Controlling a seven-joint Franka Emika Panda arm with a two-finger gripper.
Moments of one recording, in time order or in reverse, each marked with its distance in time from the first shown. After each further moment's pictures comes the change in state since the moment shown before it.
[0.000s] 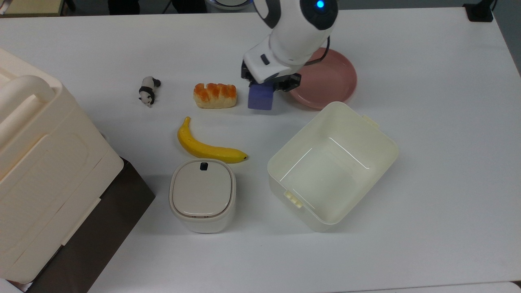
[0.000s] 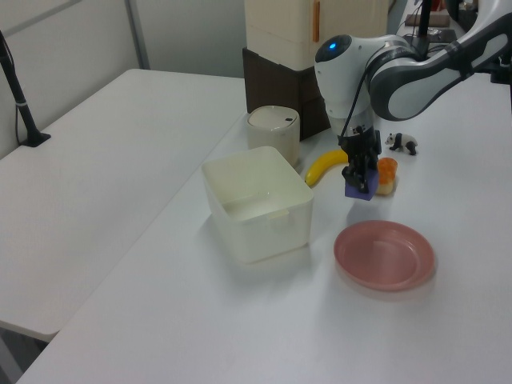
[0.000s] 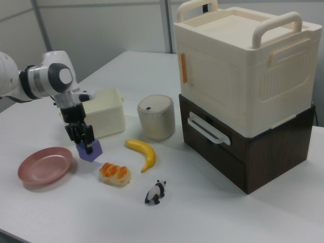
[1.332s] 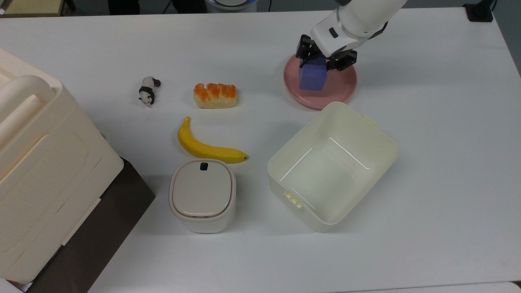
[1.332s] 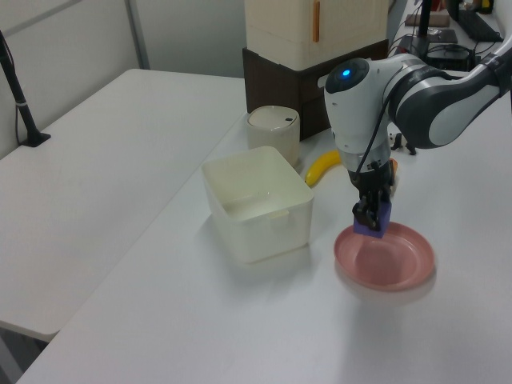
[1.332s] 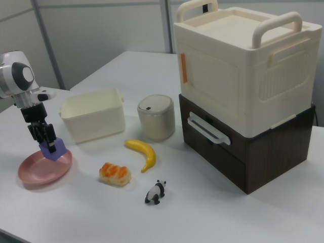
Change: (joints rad) arm 0.072 0.001 0.171 -0.008 0.006 -0.044 0.214
